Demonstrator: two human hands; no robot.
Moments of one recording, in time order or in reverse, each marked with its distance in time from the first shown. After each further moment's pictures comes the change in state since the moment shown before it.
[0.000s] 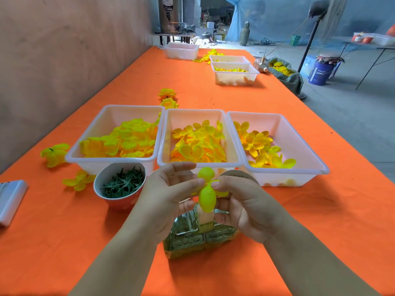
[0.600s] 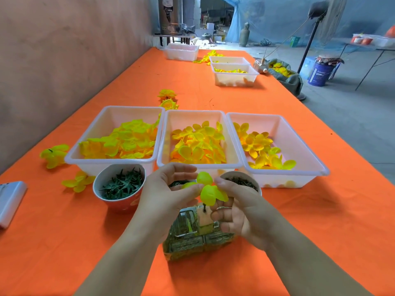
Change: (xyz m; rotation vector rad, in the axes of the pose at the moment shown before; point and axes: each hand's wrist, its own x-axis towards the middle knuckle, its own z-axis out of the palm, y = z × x) left_hand 0.005 -0.010 -0.004 0.168 0.058 0.149; right_hand -0.001 0.006 -0.005 -0.062 0.104 0.126
